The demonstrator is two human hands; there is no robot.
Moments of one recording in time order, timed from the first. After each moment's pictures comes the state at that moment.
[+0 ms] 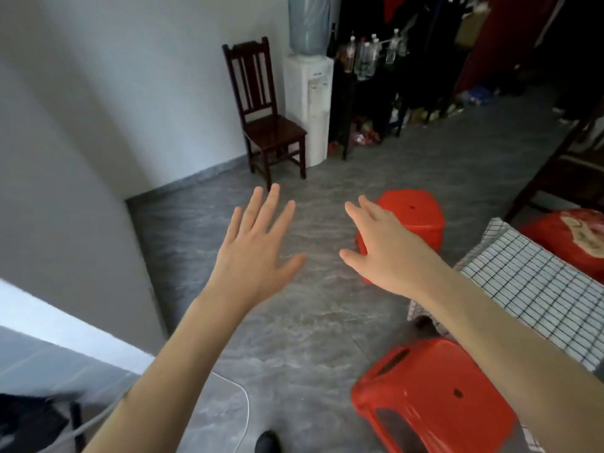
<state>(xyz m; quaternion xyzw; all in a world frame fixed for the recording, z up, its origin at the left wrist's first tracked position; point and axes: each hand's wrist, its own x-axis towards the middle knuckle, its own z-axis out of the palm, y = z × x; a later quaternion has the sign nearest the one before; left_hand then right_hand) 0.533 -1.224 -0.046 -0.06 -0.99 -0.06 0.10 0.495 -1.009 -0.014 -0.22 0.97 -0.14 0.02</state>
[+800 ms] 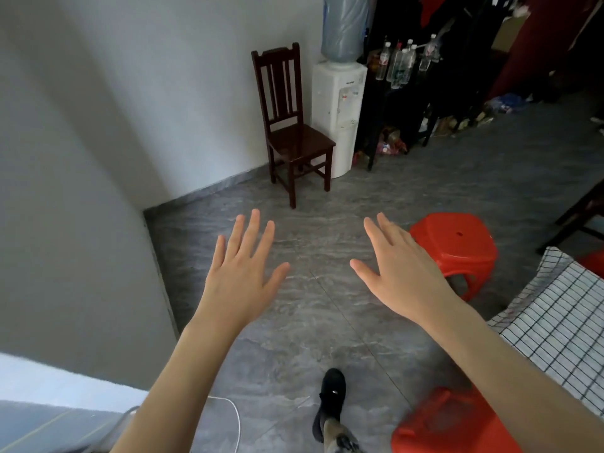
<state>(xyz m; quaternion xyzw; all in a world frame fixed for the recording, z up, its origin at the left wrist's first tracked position) 0.423 -1.400 -0.081 0.02 -1.00 -0.05 0.06 0.369 -1.154 -0.055 -0.18 0.98 -0.10 0.01</state>
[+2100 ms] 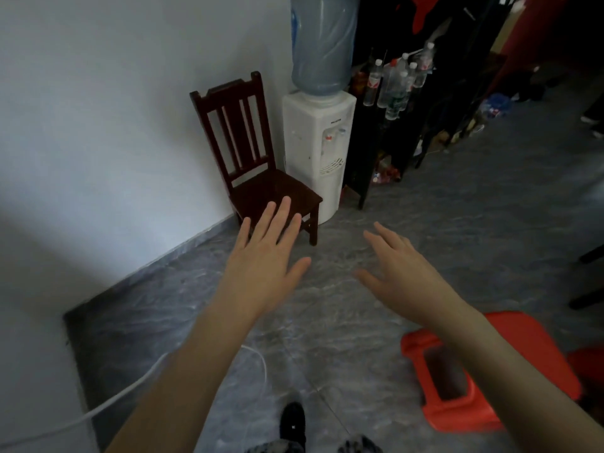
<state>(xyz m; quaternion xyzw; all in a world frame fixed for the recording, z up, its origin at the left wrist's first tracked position) -0.233 -1.497 -0.070 -0.11 -0.99 -0.04 0.01 -0.236 -1.265 -0.066 -0.11 0.98 -0.16 0.09</state>
